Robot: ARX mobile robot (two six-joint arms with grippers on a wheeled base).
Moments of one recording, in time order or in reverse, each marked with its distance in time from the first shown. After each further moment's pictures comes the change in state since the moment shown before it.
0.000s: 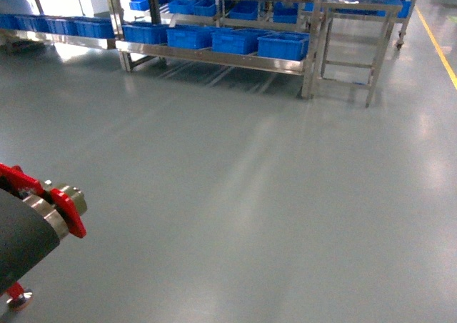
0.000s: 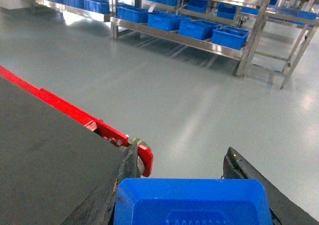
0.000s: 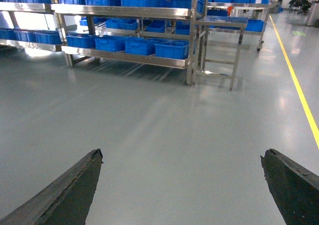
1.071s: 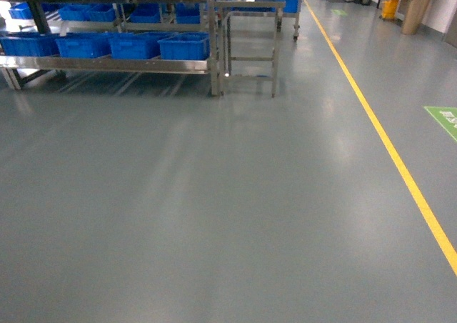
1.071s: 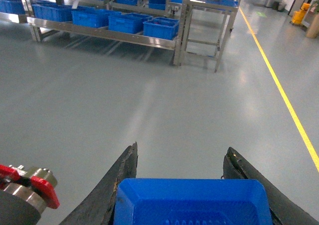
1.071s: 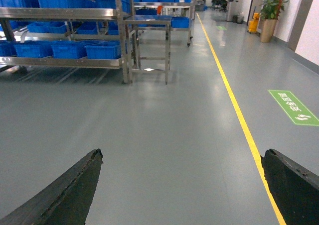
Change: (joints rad) left arm 0.000 0.000 0.000 0.000 0.000 0.000; right arm 0.000 0.000 0.000 0.000 0.000 0.000
